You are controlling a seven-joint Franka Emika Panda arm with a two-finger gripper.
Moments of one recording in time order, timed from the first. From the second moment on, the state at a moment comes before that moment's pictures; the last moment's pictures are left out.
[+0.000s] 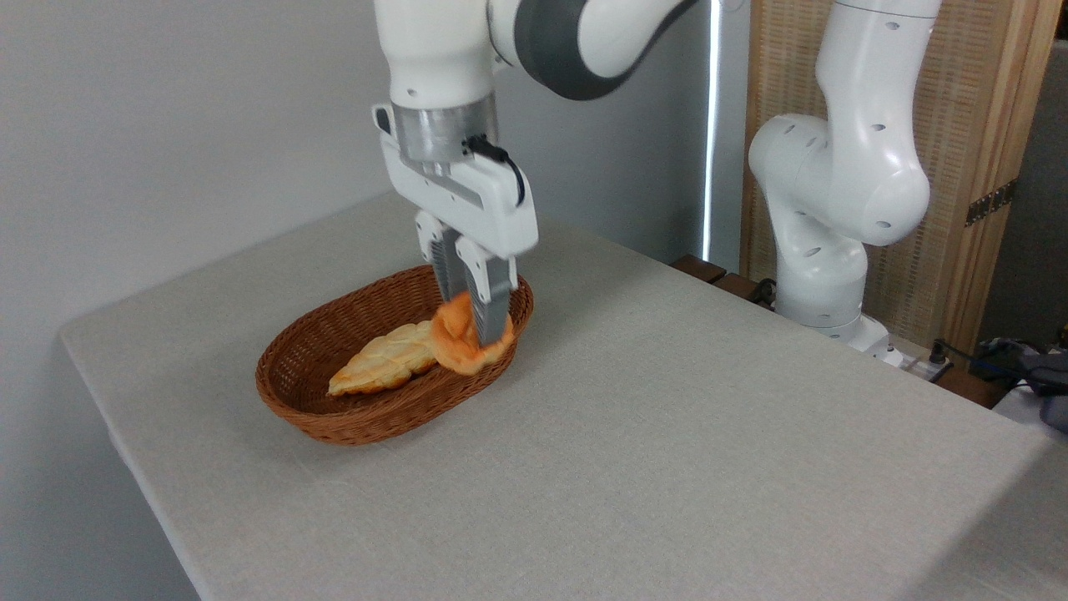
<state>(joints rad) -0.33 -0.25 0.13 -2.13 -0.03 1.93 0.56</state>
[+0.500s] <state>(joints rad) -0.52 -0.26 0.13 -2.13 -0.12 1.94 0.19</state>
